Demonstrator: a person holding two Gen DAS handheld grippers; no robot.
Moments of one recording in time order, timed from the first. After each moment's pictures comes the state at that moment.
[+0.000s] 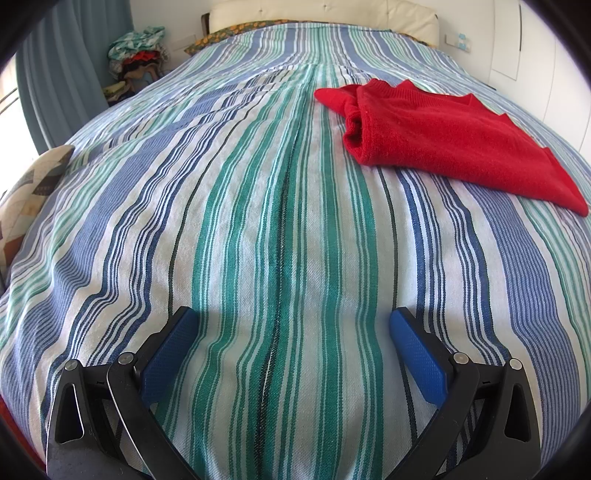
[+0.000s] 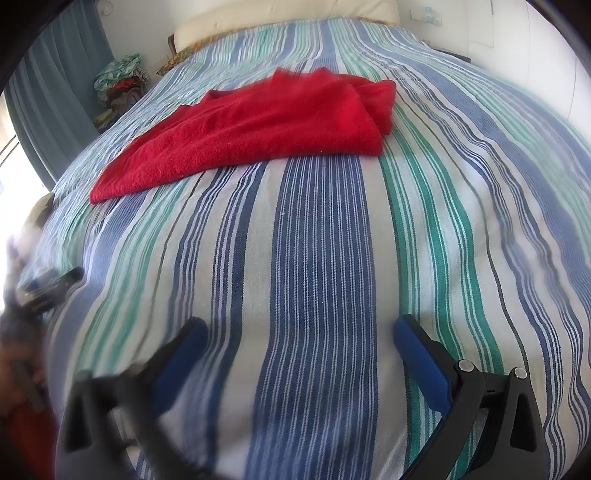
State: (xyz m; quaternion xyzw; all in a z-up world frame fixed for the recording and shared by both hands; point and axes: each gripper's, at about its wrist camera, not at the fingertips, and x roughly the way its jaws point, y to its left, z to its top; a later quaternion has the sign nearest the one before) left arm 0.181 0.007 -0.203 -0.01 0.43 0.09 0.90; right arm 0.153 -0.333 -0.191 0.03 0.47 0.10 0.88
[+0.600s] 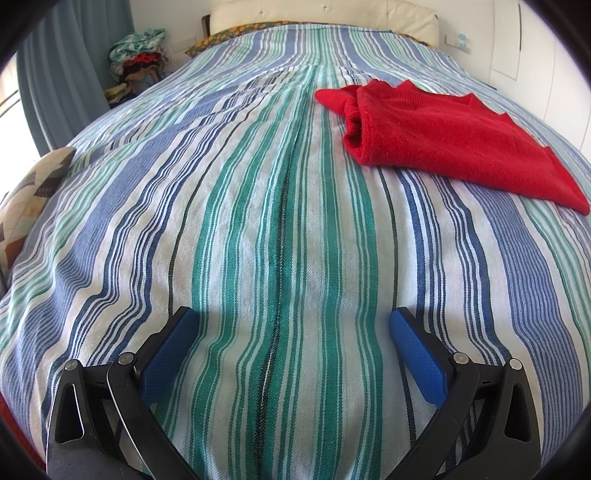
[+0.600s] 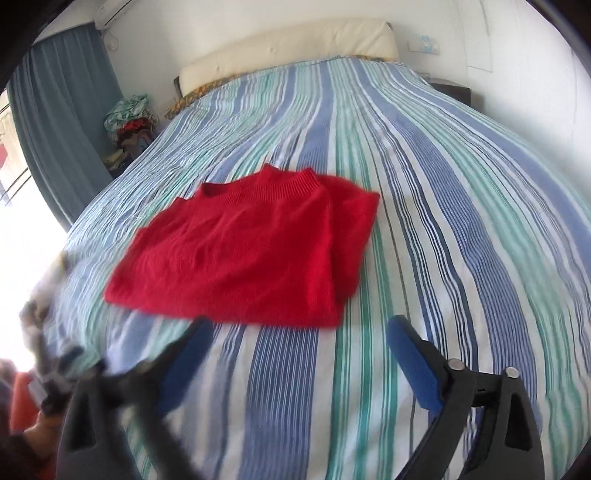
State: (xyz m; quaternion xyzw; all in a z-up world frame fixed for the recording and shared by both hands) left arm 0.180 0.006 -0.201 -0.01 0.43 0.09 0.90; right arm 0.238 -0.378 -0.096 0.05 0.41 0.13 0.90
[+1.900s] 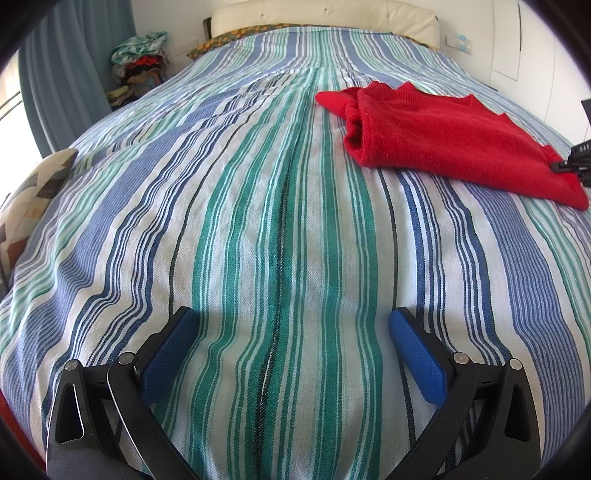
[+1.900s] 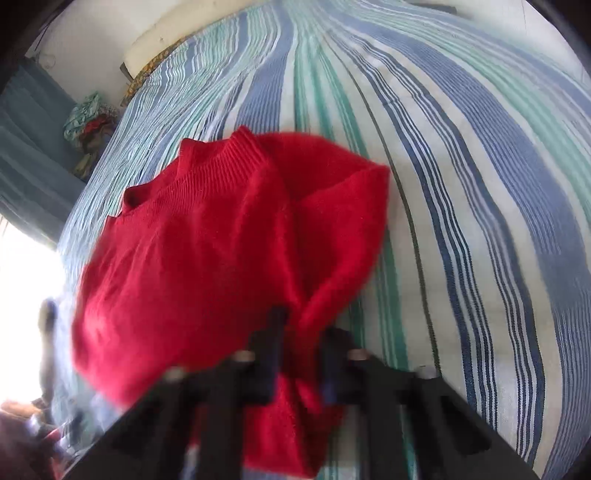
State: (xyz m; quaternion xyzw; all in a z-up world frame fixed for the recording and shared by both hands) left arm 0.180 0.005 -0.202 0.00 0.42 0.10 0.90; right arm 0.372 -0.383 -0.163 0.13 0.51 0.09 0.84
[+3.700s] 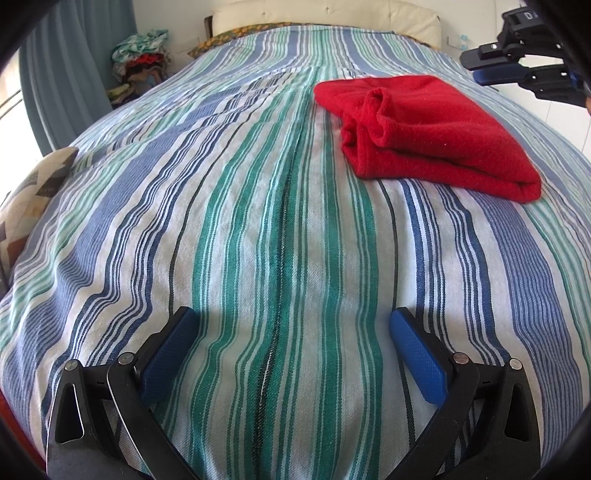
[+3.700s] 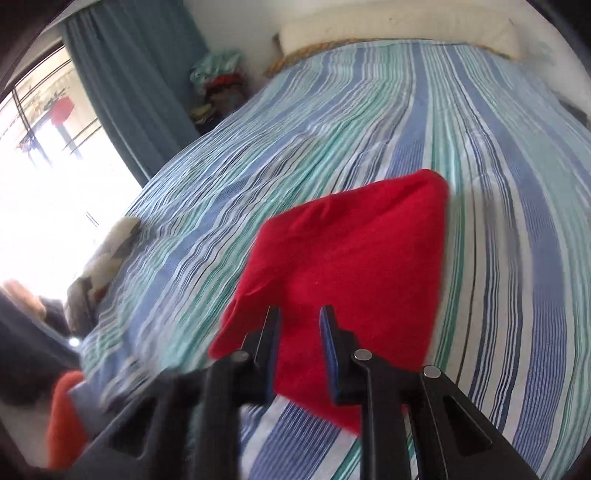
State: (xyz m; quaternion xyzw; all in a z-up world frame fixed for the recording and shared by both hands) left arm 0.179 0.007 -0.202 0.00 0.42 0.10 0.90; right arm 0.309 -0.150 -0.094 0.04 0.44 0.29 0.85
